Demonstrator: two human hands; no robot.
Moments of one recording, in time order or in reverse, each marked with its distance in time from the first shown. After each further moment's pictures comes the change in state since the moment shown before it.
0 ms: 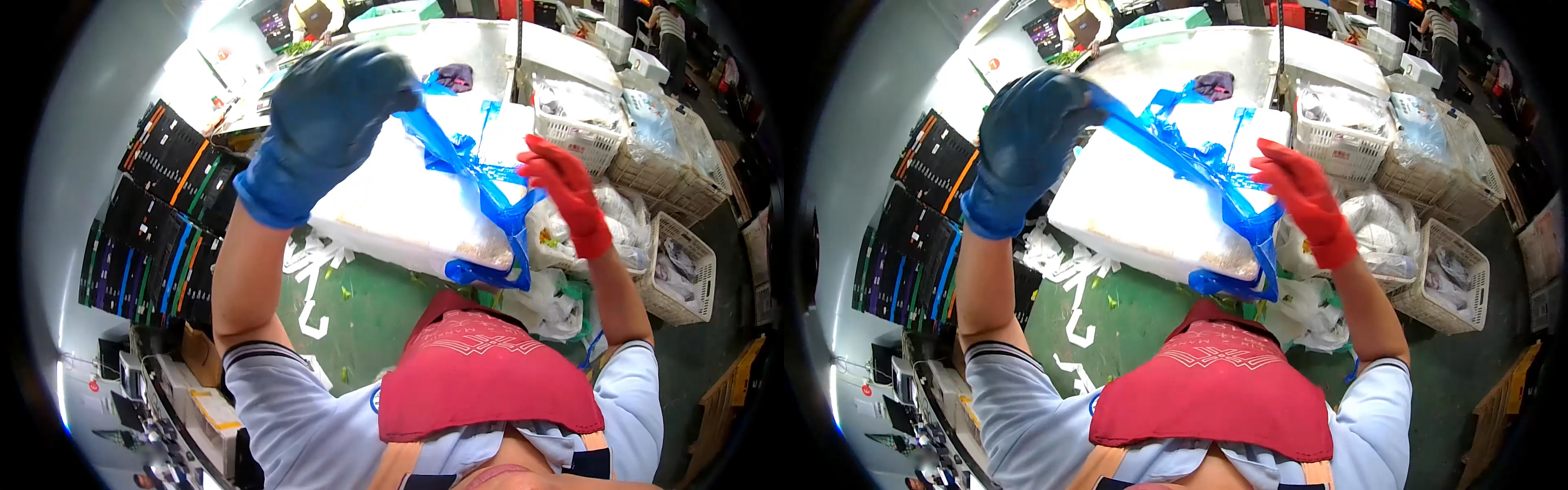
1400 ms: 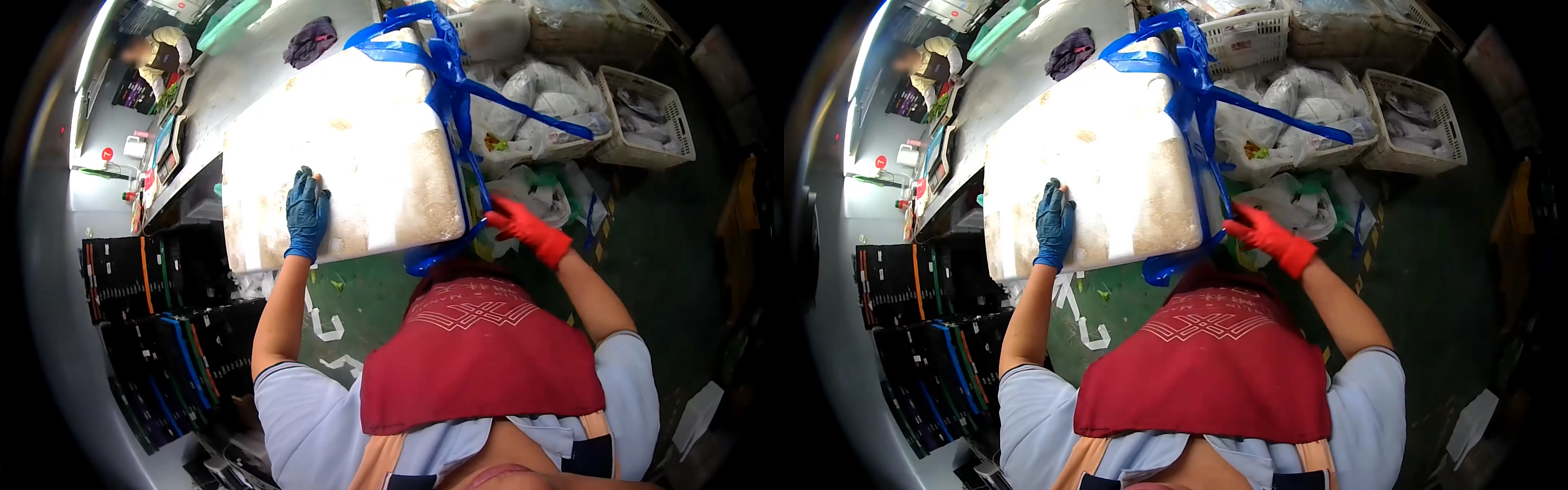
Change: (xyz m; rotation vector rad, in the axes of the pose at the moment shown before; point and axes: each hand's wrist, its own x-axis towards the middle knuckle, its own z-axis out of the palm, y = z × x) left_hand -0.263 0.031 0.249 -0.364 -0.581 -0.703; right_hand -0.153 0.126 -0.027 0.107 0.378 0.820
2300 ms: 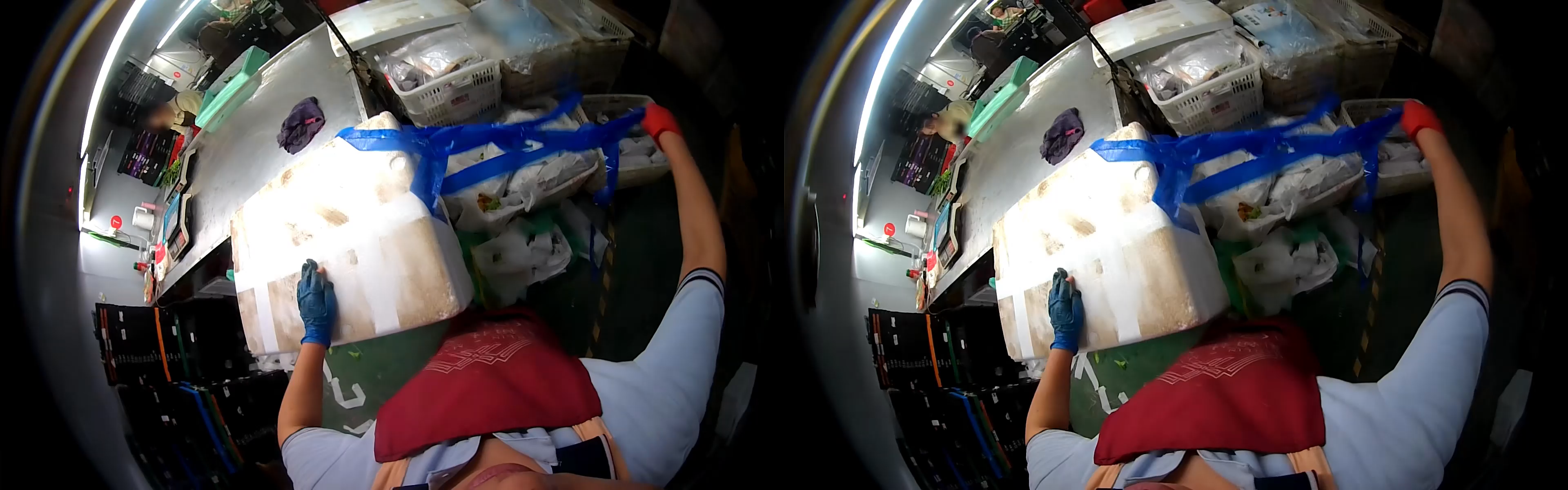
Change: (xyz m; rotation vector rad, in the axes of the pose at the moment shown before) left_hand 0.001 -0.001 0.002 0.004 0.021 -0.001; right_hand -0.021 -0.239 -0.332 -1.367 0.916 0.220
